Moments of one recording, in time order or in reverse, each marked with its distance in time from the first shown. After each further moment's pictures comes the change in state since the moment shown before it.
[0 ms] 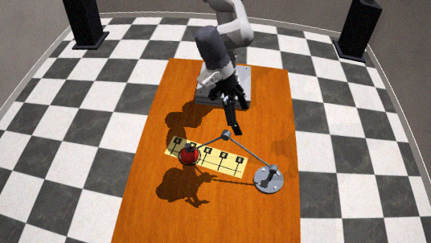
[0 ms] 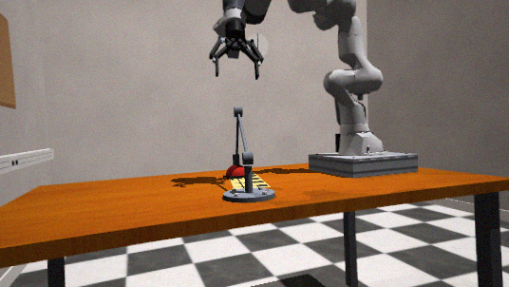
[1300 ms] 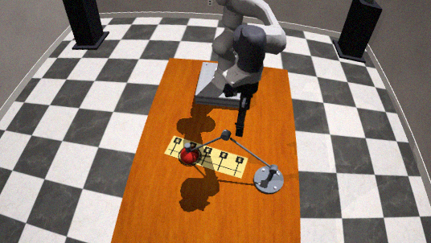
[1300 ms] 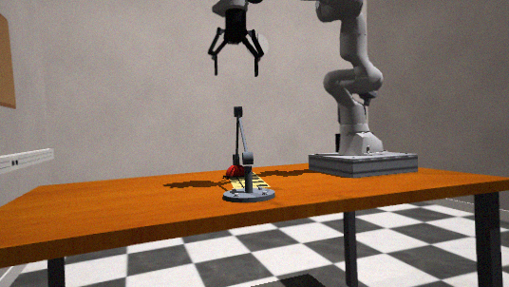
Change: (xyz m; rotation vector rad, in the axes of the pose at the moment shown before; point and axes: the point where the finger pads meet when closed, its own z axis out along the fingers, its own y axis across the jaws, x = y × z) arm -0.006 -0.005 0.000 -0.035 0.401 0.025
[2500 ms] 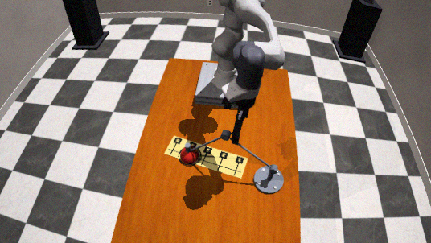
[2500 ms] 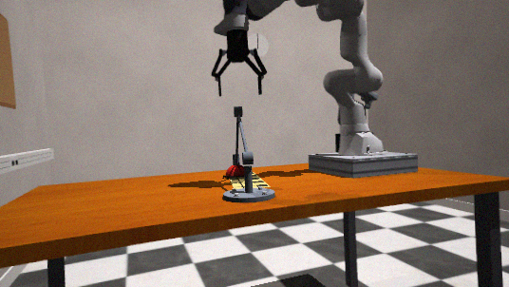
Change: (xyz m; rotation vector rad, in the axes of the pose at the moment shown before) arm 0.008 0.014 0.070 -0.048 0.034 0.070
